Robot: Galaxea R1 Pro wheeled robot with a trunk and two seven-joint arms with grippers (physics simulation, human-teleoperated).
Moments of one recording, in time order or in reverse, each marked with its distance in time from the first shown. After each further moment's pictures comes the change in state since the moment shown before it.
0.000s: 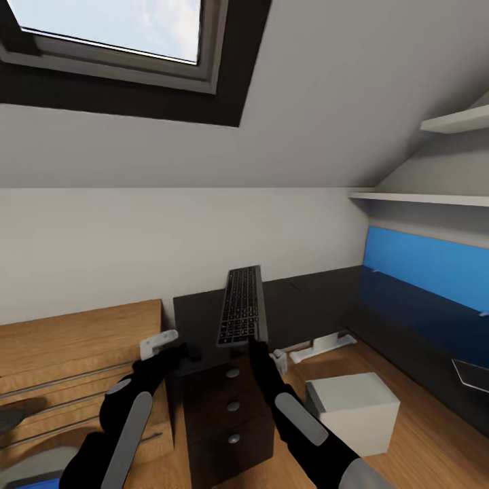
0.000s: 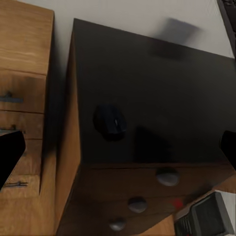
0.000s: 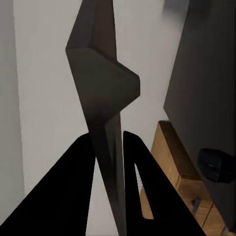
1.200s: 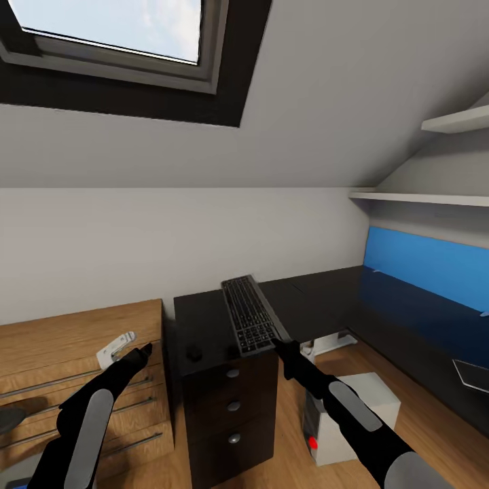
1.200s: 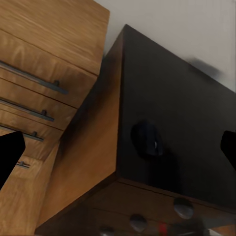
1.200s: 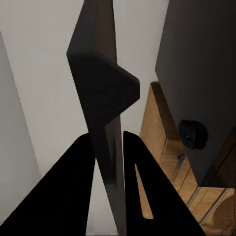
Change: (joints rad) left arm 0.000 -0.002 0.272 0.001 0.152 0.001 -0.008; right arm 0.000 -0.199 -0.197 -0.014 -0.002 0.543 0.002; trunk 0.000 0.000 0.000
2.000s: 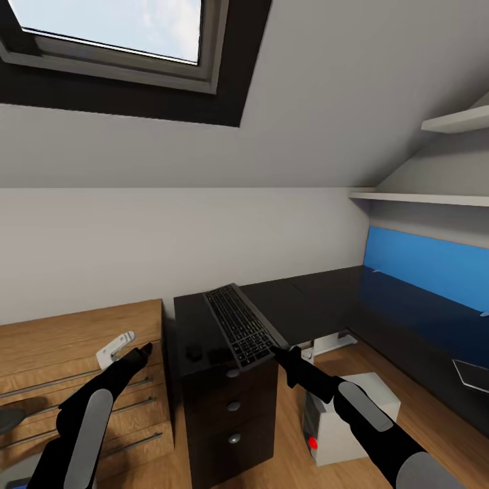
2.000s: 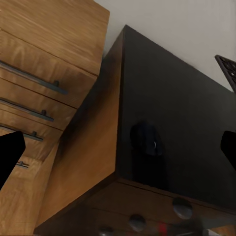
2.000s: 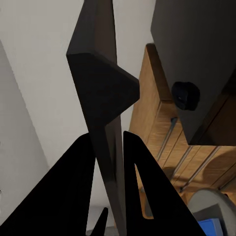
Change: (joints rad) left arm 0.000 -0.002 0.004 -0.004 0.002 0.002 0.001; right arm 0.000 -0.049 0.001 0.002 0.006 0.204 0.008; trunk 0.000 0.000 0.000
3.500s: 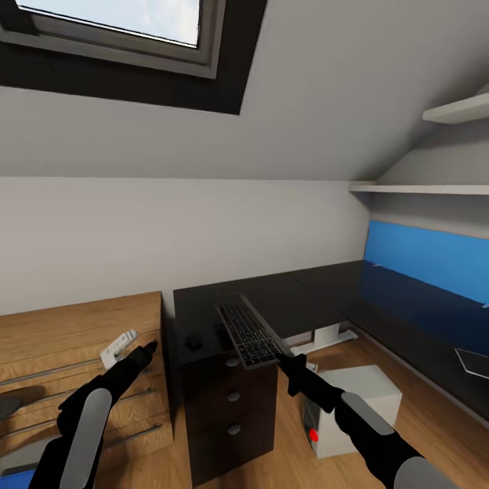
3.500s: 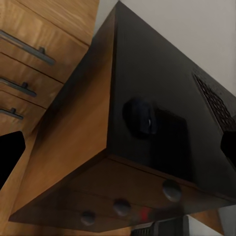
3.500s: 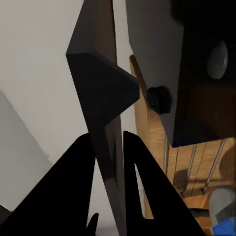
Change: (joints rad) left arm 0.000 -0.001 -0.006 -0.003 0.116 0.003 0.007; right arm 0.000 0.016 0.011 0.117 -0.212 0.001 -0.010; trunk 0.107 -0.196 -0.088
